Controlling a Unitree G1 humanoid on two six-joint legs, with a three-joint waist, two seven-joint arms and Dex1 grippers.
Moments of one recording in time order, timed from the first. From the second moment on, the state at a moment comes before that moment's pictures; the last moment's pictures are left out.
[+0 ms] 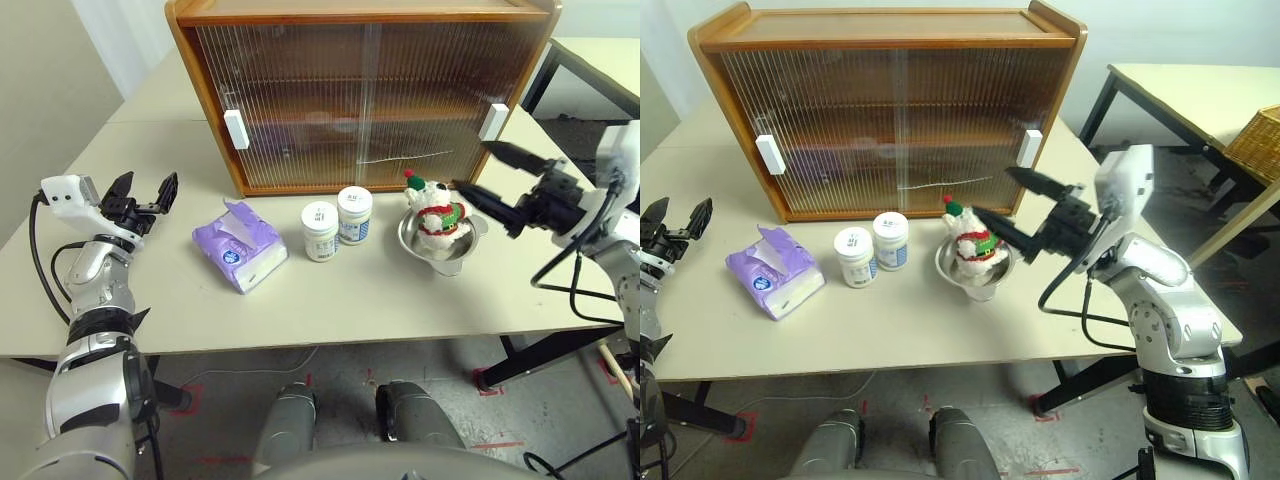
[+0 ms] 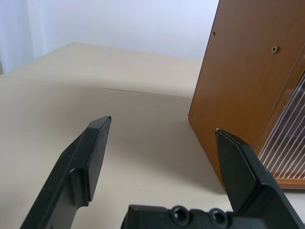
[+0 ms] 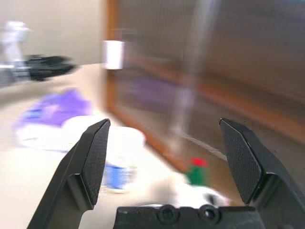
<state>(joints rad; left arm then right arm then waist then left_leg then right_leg) -0.54 0.62 0.45 0.99 -0.38 -0.37 -0.67 -0.26 -0.69 -0.17 -0.28 0.74 0.36 0.86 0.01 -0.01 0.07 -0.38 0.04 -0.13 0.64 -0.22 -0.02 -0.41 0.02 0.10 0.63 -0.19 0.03</state>
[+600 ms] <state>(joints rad) -0.46 0.61 0.46 0.66 -0.43 -0.26 -0.71 -0.33 -0.59 -0.10 -0.19 0.65 0.35 0.92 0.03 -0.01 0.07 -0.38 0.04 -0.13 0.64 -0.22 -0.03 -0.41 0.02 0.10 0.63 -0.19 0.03</state>
